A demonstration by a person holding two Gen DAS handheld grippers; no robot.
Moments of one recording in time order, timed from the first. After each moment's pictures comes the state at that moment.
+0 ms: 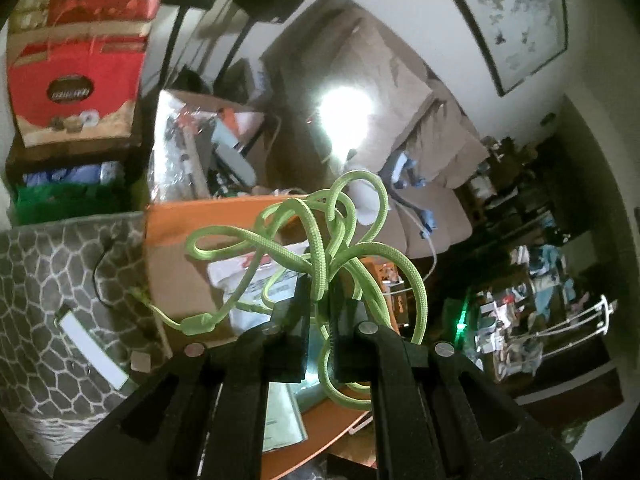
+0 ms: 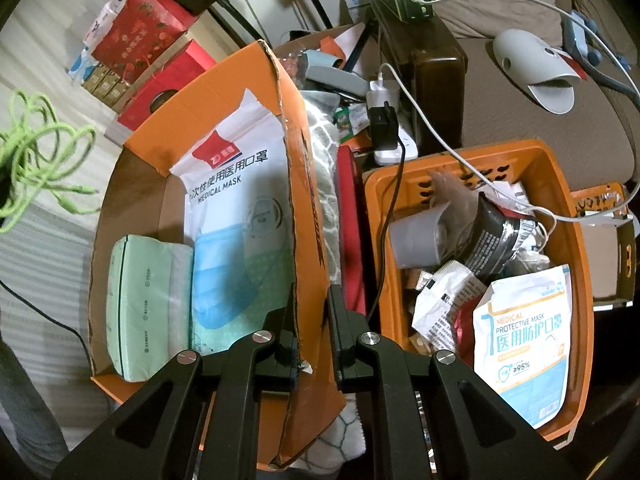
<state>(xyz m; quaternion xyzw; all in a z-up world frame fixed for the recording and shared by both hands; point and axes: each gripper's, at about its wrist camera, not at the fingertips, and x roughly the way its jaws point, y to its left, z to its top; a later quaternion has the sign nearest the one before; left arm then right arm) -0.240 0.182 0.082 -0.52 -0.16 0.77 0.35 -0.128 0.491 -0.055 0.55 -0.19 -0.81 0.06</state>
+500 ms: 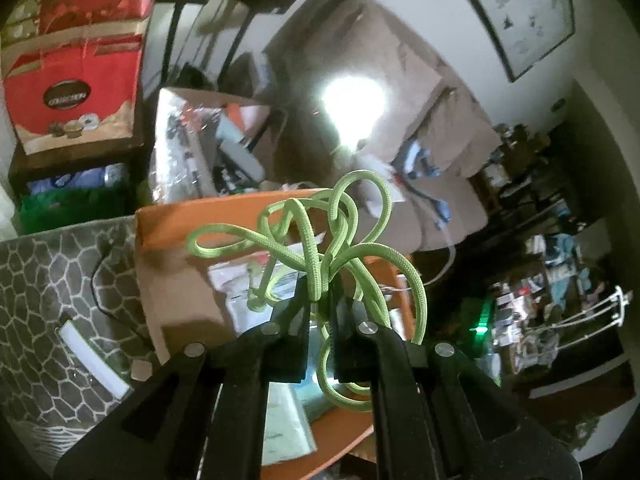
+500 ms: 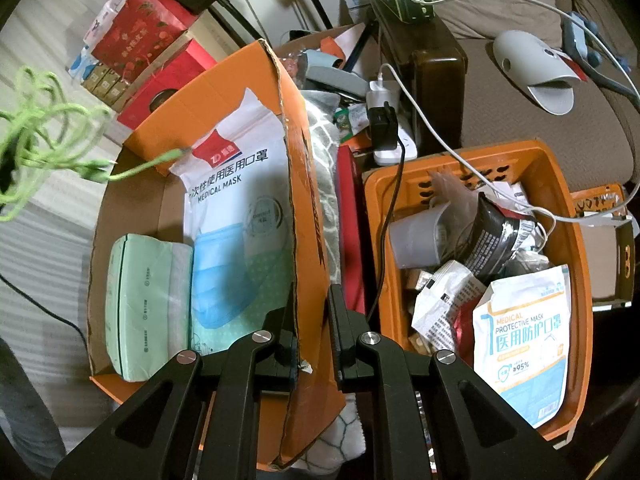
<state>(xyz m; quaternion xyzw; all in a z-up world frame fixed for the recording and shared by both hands) -0.250 0.205 0.060 -0.53 -0.13 0.77 0.32 -0.127 0.492 -0.056 0.55 -0.19 -0.81 0.06</state>
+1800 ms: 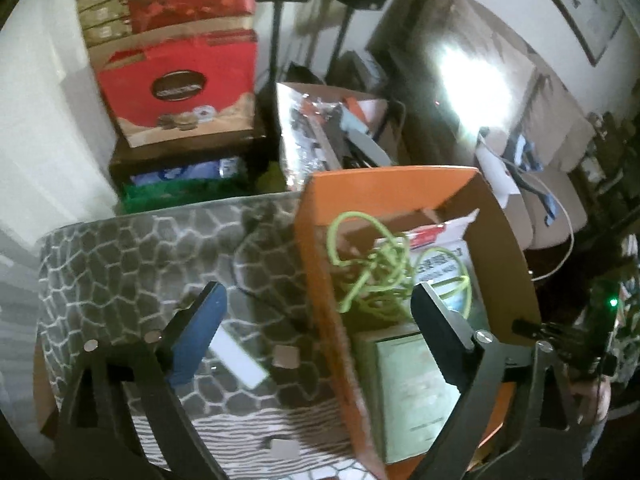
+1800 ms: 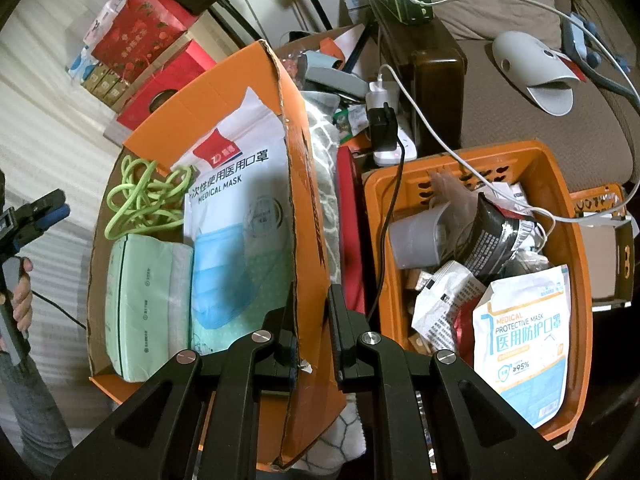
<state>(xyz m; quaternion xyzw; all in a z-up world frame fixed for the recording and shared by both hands) -0.244 0.131 0.021 -0.54 -0.03 0.83 0.17 -0.127 0.492 -0.056 0.55 -0.19 -0.81 0.06</state>
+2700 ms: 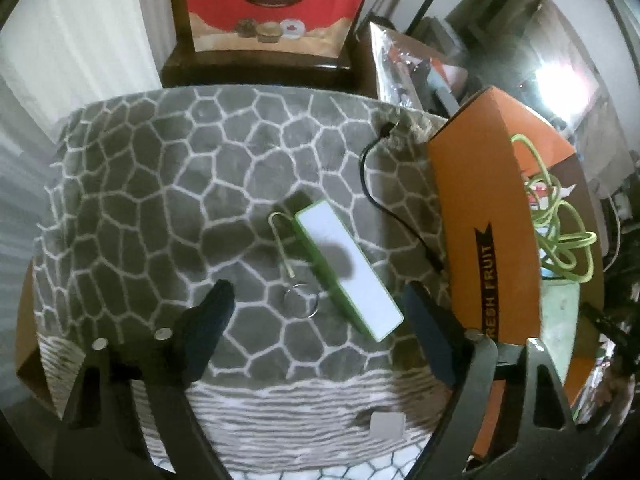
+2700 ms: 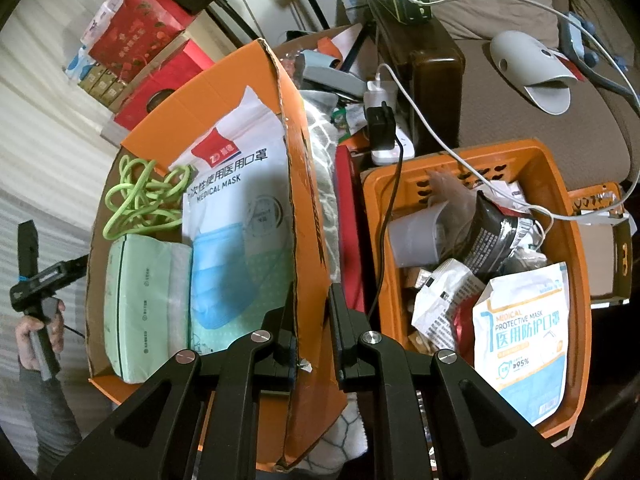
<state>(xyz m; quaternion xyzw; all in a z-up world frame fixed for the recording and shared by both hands) -0.230 0.044 -0.080 -0.61 -0.08 0.78 0.09 -0.128 0.494 -0.056 0.55 -0.19 -0.81 0.06</state>
